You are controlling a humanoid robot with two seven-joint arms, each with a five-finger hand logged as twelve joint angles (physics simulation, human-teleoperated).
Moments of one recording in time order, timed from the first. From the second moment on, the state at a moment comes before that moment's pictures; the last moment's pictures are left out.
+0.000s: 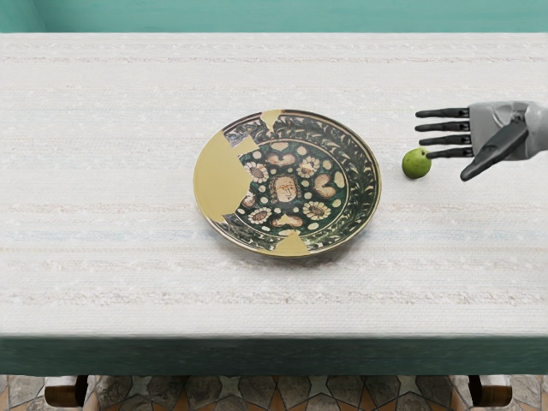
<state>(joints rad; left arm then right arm) -0.06 0.00 -0.01 -0.13 0.19 -0.07 -0.02 1.03 -0.90 0.48 1.07 0.13 0.61 -0.61</state>
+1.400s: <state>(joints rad) -0.05 0.00 -0.02 -0.12 0.19 -0.07 -0.02 1.46 -0.77 0.01 1.42 -0.69 0.27 -0.61</state>
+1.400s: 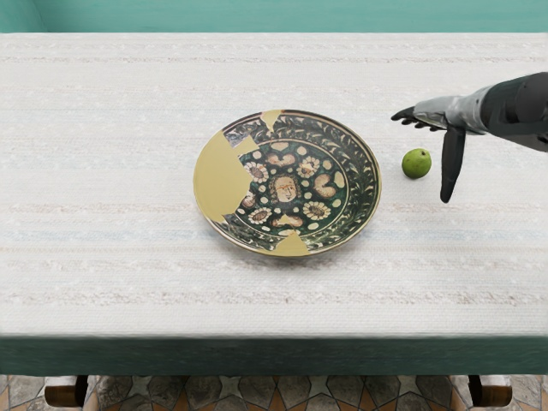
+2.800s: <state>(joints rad) -0.07 0.00 -0.01 -0.13 0.19 -0.07 -0.02 1.26 -0.43 -0.20 1.07 -0.90 -0.37 -0.61</state>
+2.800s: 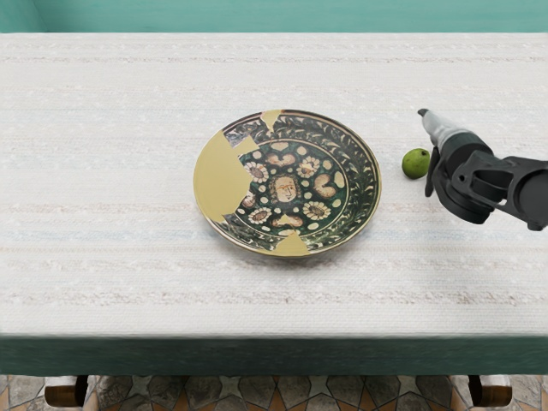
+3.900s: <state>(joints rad) -0.08 0.00 -0.01 -0.13 0.19 -0.07 -0.02 1.18 -0.34 -0.19 0.96 -0.96 -0.42 -0.61</state>
